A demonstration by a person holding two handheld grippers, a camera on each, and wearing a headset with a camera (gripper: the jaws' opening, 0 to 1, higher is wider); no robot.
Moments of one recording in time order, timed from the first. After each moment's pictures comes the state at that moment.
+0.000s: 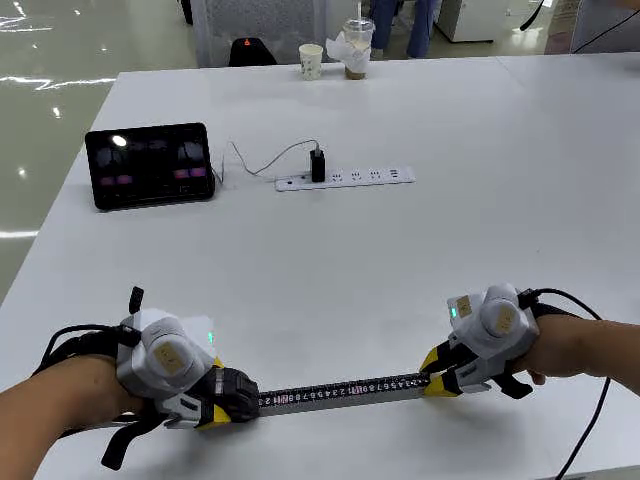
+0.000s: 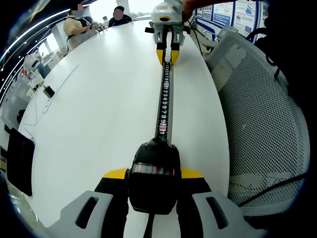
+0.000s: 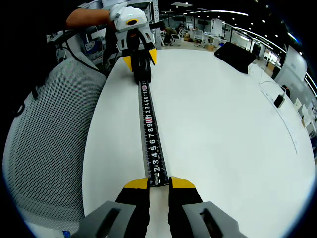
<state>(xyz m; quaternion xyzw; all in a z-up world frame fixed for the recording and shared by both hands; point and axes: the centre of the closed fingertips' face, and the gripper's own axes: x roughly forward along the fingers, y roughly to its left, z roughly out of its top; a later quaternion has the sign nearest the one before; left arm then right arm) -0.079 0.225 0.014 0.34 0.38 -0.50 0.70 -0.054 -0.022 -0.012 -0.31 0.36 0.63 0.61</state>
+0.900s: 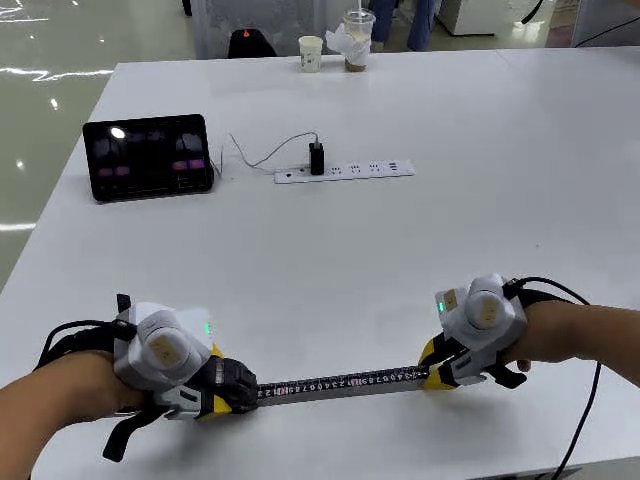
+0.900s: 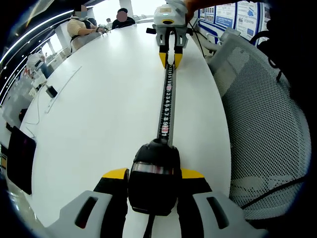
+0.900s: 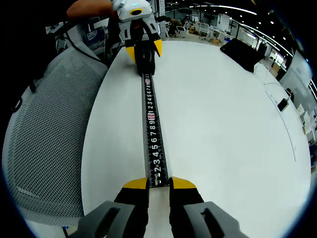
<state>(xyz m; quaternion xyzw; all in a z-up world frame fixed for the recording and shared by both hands) -0.077 0.222 0.014 0.33 0.37 -0.49 0.71 -0.055 -0.023 -0.016 -0.36 0.37 0.62 0.59</state>
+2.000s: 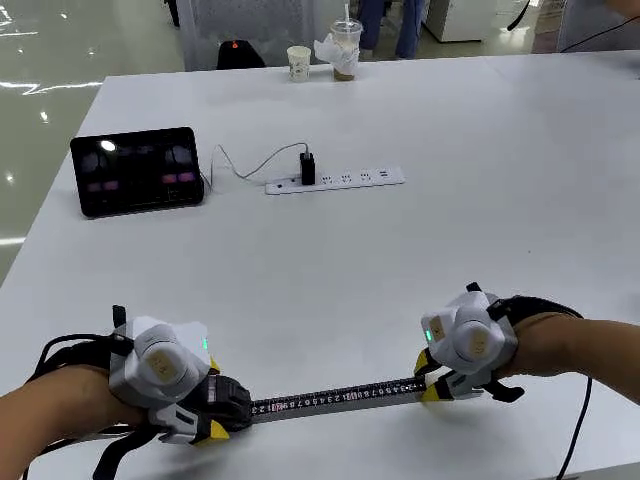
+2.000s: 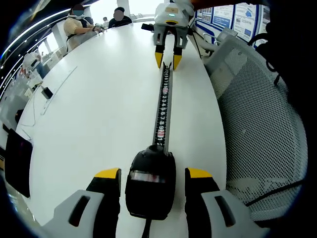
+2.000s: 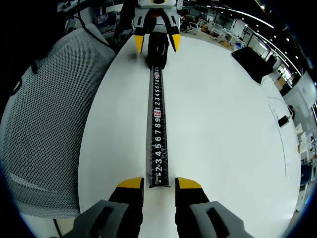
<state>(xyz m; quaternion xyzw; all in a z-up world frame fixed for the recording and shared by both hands) -0.080 0.214 0.018 0.32 0.38 -0.51 0.70 -0.056 -0.024 -0.011 -0.43 0.35 0.62 0.56</state>
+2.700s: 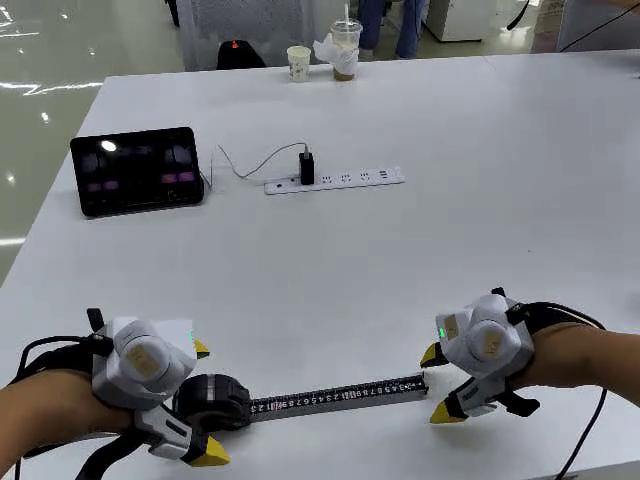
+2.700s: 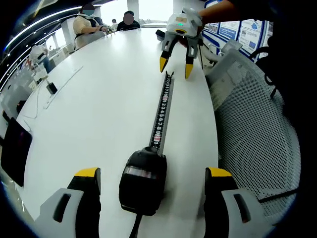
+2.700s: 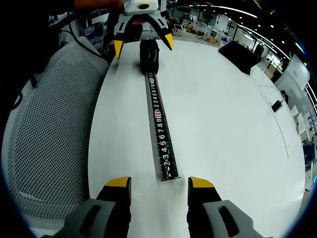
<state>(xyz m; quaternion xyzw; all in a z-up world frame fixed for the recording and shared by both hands) -0.090 0.213 0.029 0.27 0.38 -0.50 0.73 -0.068 -0.033 -0.005 -0.37 0.37 0.60 0.61</state>
